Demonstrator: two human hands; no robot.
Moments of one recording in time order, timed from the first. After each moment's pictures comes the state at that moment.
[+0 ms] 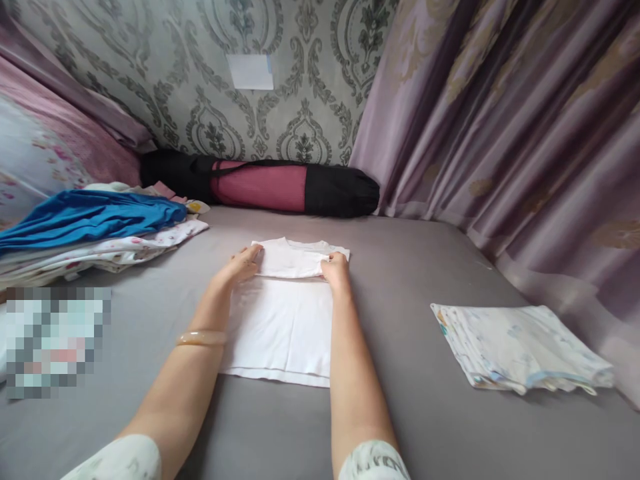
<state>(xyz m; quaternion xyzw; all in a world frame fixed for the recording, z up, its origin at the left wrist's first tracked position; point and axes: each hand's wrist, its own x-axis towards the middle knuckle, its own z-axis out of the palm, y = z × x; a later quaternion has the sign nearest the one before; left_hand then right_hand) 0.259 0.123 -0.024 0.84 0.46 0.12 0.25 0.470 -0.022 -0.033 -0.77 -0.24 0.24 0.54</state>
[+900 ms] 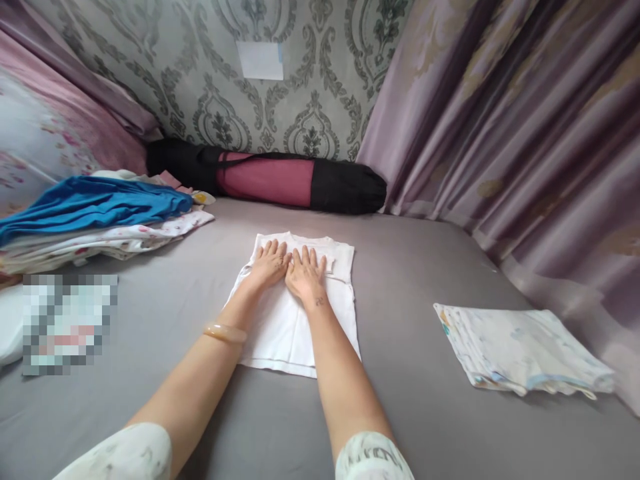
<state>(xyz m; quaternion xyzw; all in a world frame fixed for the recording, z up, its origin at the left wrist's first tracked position) 0.300 0.073 -0.028 0.89 0.43 0.02 0.14 0.382 -0.014 -0.022 -0.83 -0.54 0.12 0.10</state>
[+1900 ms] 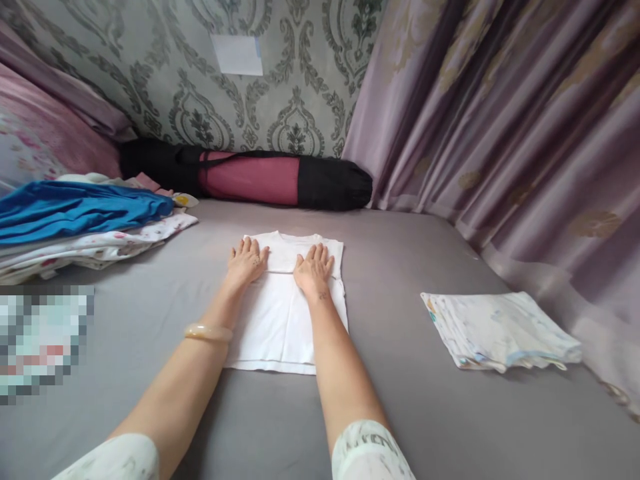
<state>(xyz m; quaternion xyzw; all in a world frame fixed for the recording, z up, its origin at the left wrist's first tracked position) 0.287 0.088 -0.034 0.85 0.52 0.06 0.08 0.413 -0.017 -0.028 -0.90 -0.41 0.09 0.10</state>
